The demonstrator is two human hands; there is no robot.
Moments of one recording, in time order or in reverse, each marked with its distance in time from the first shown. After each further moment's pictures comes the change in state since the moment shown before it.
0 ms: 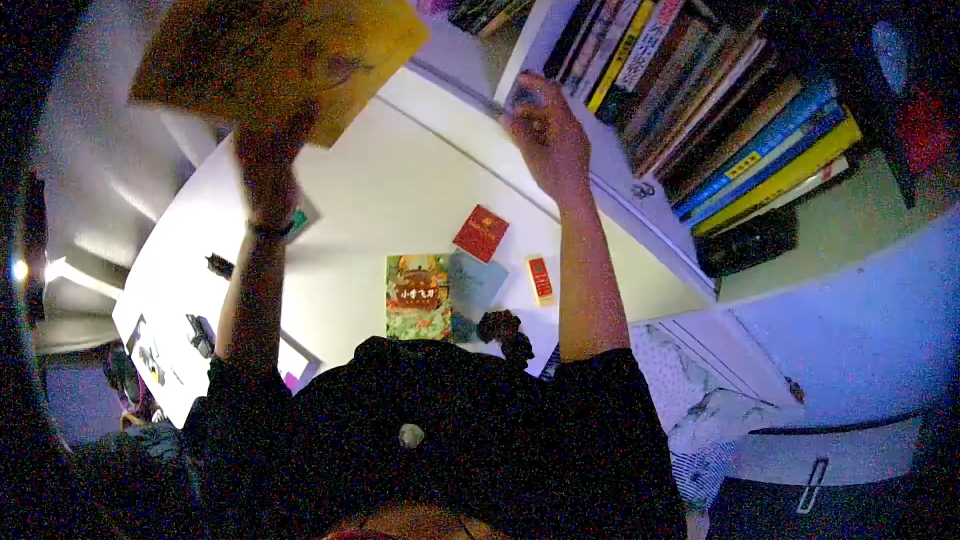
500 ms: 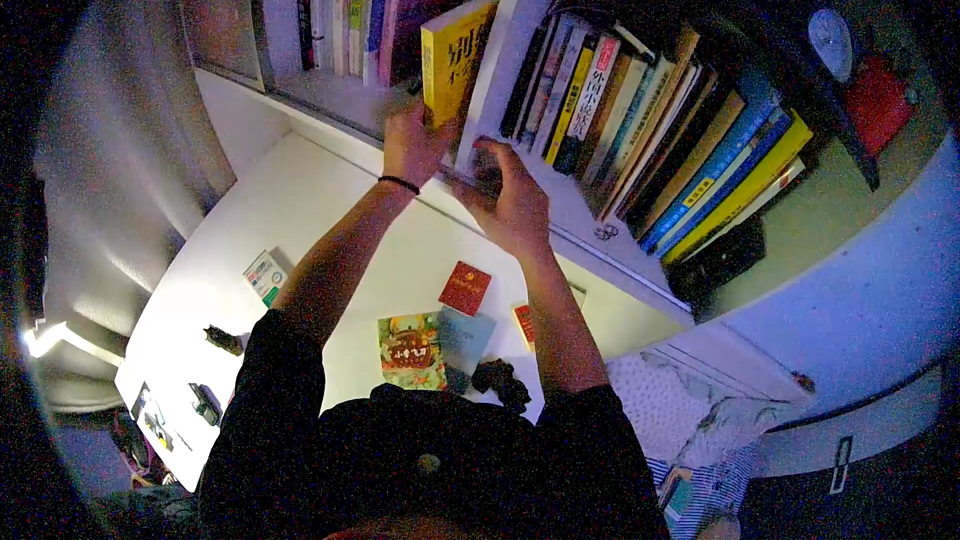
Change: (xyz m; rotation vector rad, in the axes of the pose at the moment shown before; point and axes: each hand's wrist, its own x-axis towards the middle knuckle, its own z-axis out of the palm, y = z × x) left_hand 0.052 -0.095 0.157 0.553 -0.319 -0.013; right_hand 0.000 -0.018 -0.001 -0.224 0.057 -0.001
